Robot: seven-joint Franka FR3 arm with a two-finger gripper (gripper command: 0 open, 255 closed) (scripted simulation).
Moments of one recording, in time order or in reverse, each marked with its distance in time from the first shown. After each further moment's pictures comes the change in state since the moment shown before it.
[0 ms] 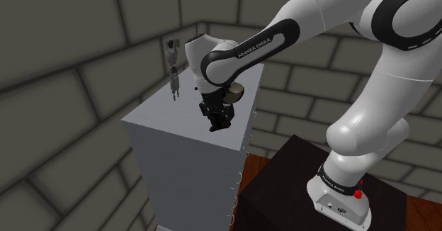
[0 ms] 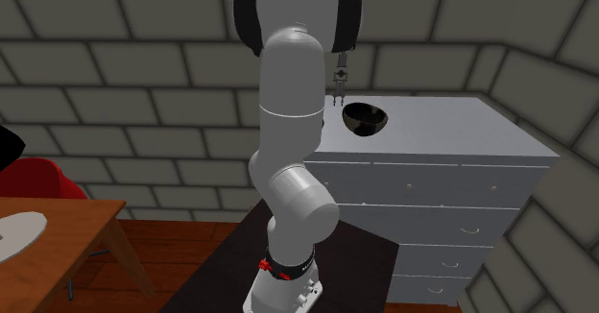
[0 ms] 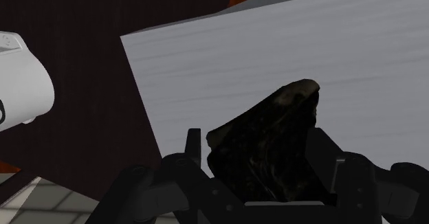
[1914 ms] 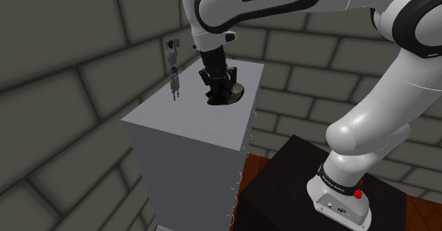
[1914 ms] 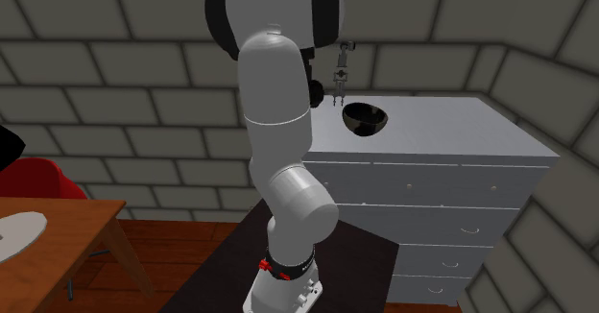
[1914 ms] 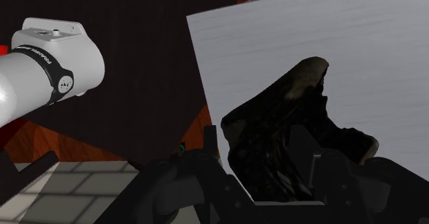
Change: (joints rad) arm -0.020 -0.151 -0.027 0.274 0.110 -0.363 -0.110
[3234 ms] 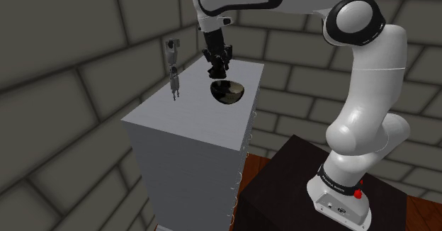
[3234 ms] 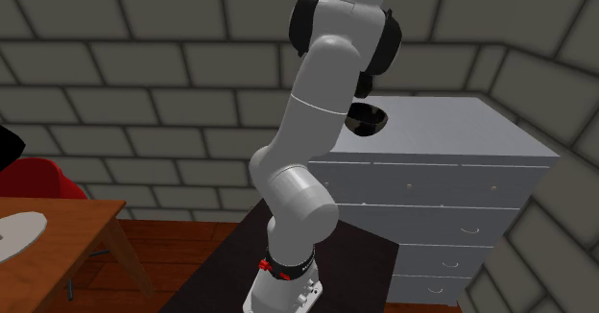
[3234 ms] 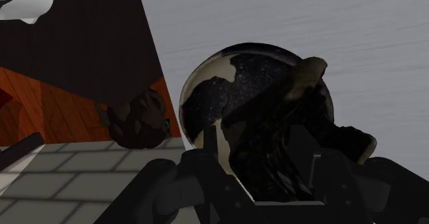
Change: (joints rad) arm 0.008 0.459 -0.102 0.465 -0.367 -0.146 -0.101
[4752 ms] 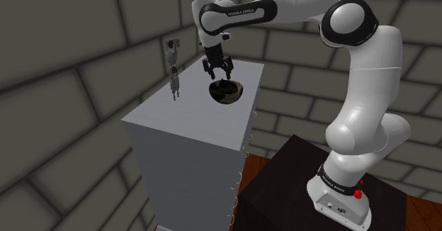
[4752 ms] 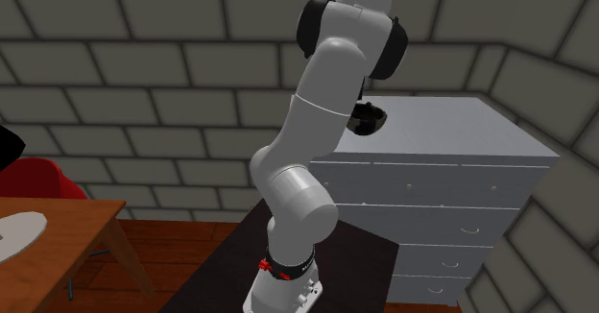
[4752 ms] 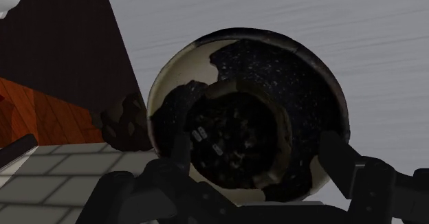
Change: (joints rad) arm -0.023 0.042 -0.020 -0.111 -0.033 0.139 0.008
